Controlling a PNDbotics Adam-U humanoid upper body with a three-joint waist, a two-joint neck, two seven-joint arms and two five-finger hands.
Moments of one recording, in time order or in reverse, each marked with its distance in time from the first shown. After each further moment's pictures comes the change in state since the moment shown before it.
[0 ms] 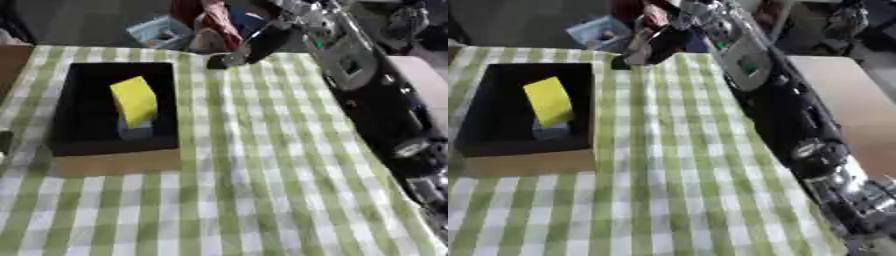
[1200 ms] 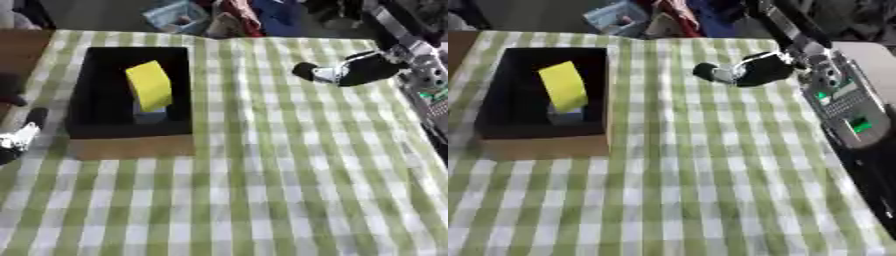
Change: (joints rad) left arm 0.020 0.000 0.012 0.005 -0.003 0.003 0.018; right arm 0.285 -0.063 -0.063 -0.179 -0.142 0.081 -0.143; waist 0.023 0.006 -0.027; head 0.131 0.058
